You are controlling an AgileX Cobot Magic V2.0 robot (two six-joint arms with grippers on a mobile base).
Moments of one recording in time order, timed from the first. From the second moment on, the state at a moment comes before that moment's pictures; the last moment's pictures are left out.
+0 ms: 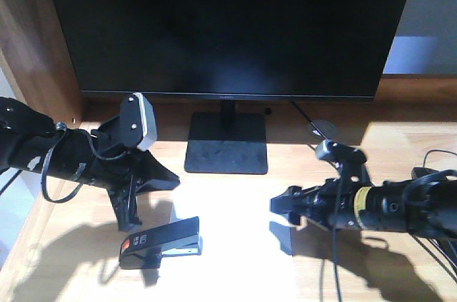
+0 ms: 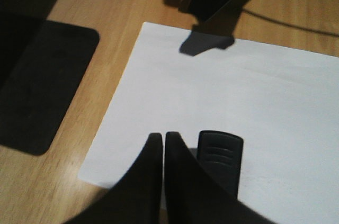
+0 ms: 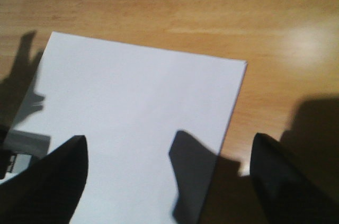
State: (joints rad) left arm -0.24 1.63 -0.95 -1.09 0.77 1.79; right arm 0.20 1.71 -0.63 -1.32 -0.43 1.54
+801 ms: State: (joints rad) left arm -0.24 1.43 -0.95 -0.11 0.38 0.41; right arm 0.20 1.18 -0.62 -1.42 0.02 1.54
